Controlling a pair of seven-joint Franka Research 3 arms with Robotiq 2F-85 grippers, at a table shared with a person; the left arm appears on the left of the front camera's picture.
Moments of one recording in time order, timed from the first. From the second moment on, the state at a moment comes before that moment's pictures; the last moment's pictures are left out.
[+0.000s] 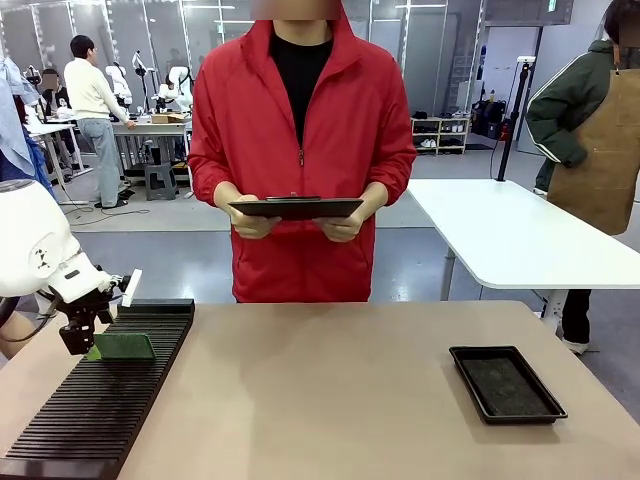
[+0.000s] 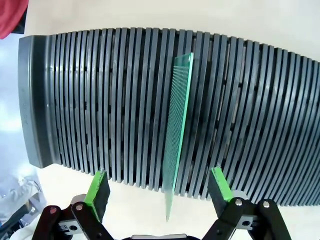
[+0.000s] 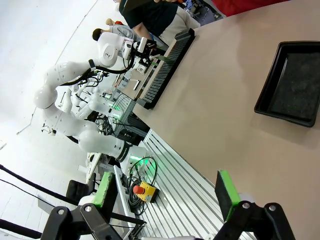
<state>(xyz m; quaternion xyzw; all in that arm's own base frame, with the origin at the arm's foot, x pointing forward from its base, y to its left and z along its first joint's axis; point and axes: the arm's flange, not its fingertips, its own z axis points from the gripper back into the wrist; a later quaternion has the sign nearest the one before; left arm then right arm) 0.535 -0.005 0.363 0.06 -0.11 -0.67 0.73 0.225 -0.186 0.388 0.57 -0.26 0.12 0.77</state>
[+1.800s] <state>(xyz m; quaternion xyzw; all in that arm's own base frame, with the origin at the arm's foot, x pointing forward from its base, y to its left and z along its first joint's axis) 0.529 -0.002 0.383 0.06 -0.10 -0.68 0.72 0.225 -0.186 0.388 0.57 -0.26 0.12 0.77</state>
